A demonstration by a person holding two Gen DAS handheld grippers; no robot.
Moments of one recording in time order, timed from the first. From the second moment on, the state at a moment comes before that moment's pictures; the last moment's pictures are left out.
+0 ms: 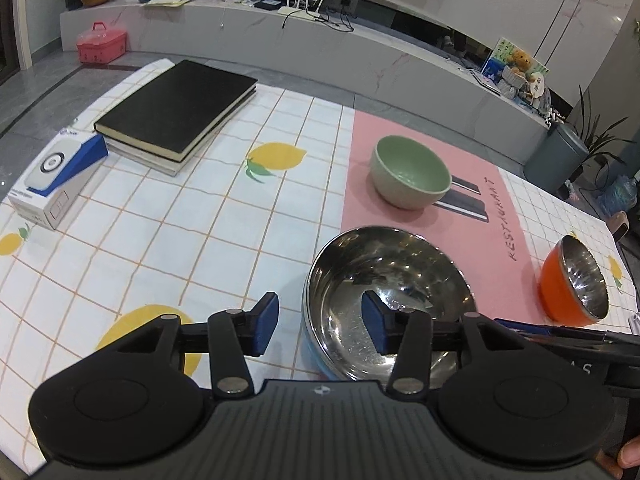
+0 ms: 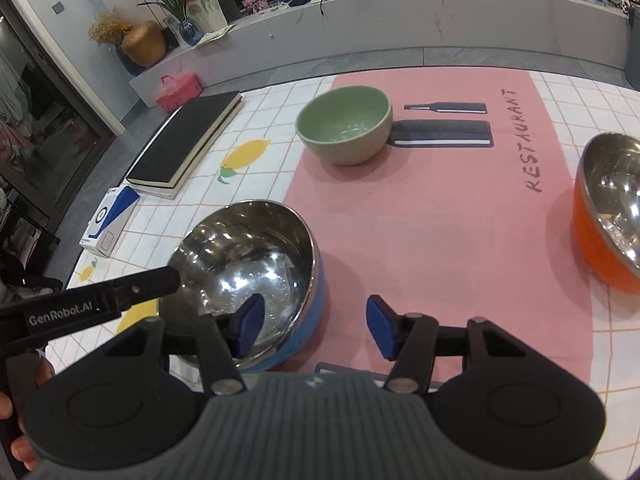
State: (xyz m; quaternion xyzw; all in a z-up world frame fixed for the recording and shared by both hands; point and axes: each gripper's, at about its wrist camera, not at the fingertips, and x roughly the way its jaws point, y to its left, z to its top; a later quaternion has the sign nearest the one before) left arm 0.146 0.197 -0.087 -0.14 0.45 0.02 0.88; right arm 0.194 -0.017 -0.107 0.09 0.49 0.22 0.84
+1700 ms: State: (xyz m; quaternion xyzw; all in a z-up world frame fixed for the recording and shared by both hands) left arm 0.085 0.051 -0.029 -0.09 0.44 -0.06 0.89; right arm 0.105 -0.160 -0.049 0.14 0.45 0.18 0.87
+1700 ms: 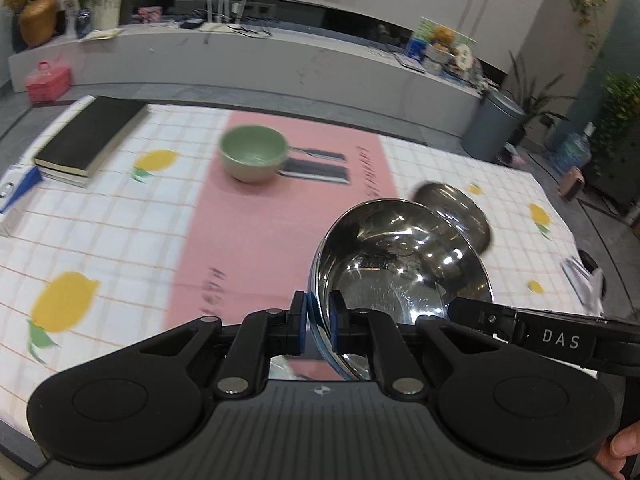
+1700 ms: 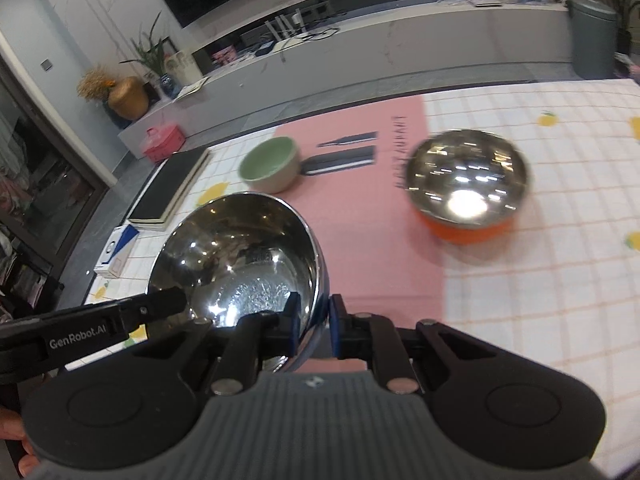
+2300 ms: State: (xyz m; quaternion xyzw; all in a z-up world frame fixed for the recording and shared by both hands) left arm 0.055 -0.027 -0.077 -0.09 0.51 -0.11 0.85; right arm 0.056 -0.253 -0.085 0.16 0.49 0.12 0.85
